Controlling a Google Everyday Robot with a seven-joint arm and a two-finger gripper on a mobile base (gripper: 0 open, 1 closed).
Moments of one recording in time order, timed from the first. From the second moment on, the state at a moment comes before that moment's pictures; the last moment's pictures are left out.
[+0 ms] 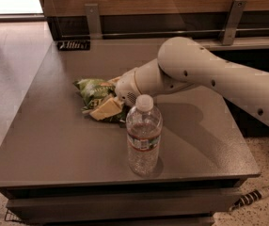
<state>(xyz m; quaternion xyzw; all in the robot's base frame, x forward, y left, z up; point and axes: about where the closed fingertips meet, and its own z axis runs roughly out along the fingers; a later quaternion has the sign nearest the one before) 0.550 0.083 0.813 -0.55 0.70 0.28 0.35</state>
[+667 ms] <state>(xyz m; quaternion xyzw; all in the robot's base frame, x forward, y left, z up) 0.550 0.083 0.818 -0.55 0.70 0.28 0.35</state>
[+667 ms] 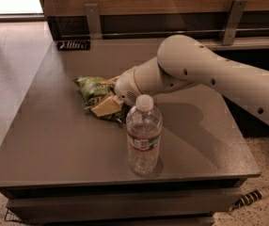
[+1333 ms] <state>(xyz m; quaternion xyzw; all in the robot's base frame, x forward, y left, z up) 0.565 0.050 0.868 -0.56 0.72 0.24 0.35</state>
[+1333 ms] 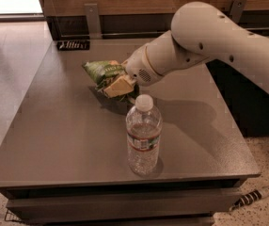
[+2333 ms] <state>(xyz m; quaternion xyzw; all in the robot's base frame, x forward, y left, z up) 0.675 0.015 0.965 -0.56 0.74 0.11 0.34</state>
